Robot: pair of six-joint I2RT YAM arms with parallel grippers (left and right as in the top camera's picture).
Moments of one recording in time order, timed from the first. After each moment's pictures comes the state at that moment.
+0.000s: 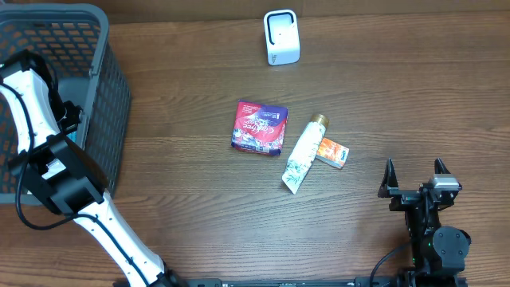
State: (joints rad) left arm 0.55 2.41 2.25 -1.48 -0.30 -0.18; right arm -0.02 0.01 0.02 -0.03 -0.02 0.03
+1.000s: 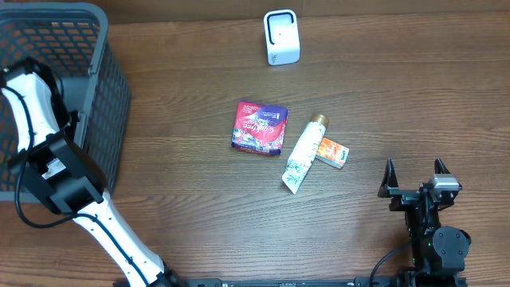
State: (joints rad) left arm 0.55 2.42 2.21 -1.55 -0.27 -0.18; right arm -0.02 0.01 0.02 -0.04 -0.02 0.03
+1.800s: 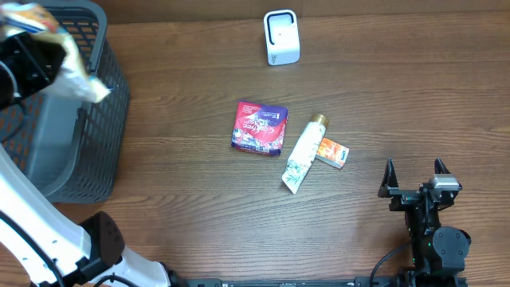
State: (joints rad) left arm 0.51 1.81 2.69 -1.69 0.64 -0.05; right arm -0.02 0.01 0.02 -0.03 -0.02 0.03
